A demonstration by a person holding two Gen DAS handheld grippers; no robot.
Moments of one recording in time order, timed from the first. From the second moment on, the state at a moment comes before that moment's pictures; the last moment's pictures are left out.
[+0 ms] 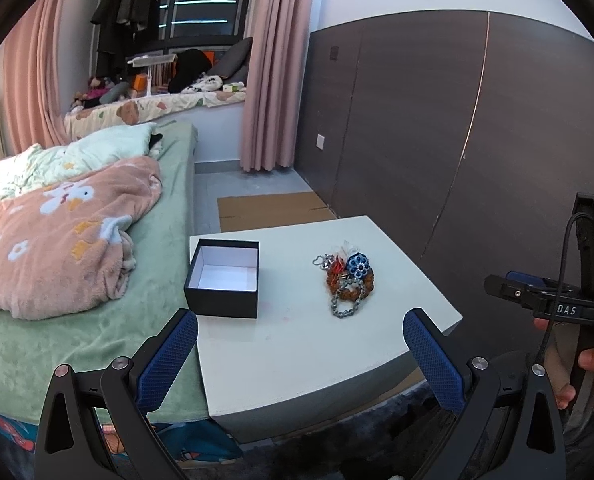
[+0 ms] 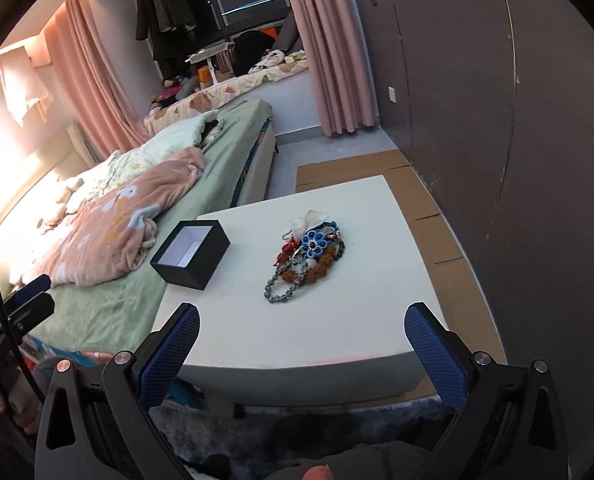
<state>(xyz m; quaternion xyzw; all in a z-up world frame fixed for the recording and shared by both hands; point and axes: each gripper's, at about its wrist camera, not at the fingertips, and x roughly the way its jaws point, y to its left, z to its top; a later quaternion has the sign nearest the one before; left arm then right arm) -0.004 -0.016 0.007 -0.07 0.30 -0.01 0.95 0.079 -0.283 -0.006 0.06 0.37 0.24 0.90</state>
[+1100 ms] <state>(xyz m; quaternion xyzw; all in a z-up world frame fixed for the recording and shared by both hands) -0.008 -0.020 0.007 -0.06 0.30 -0.02 0.95 0.083 -0.299 -0.010 0.07 0.37 0.23 0.90</state>
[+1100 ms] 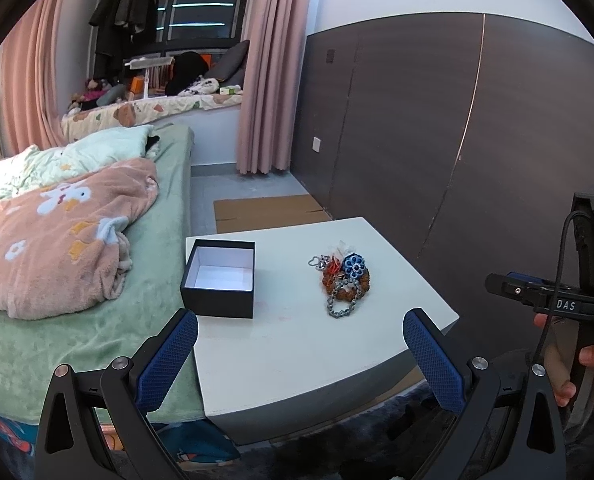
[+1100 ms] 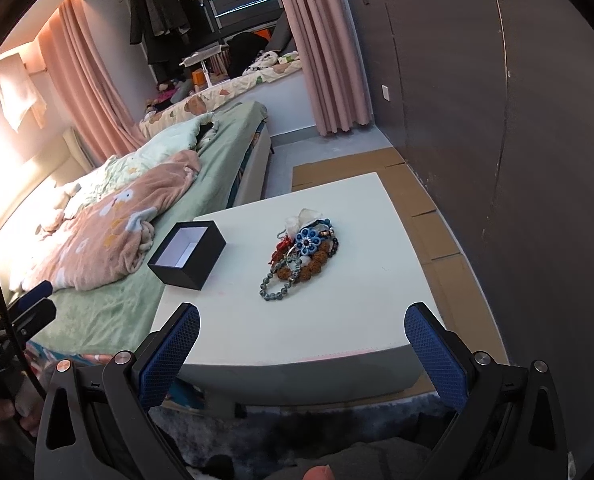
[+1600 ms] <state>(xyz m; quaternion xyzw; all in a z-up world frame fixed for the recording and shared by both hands) 0.018 -0.025 -0.001 -0.07 0.30 -0.07 0.95 0.097 -0.303 -0.012 0.10 0.38 0.22 0.89</state>
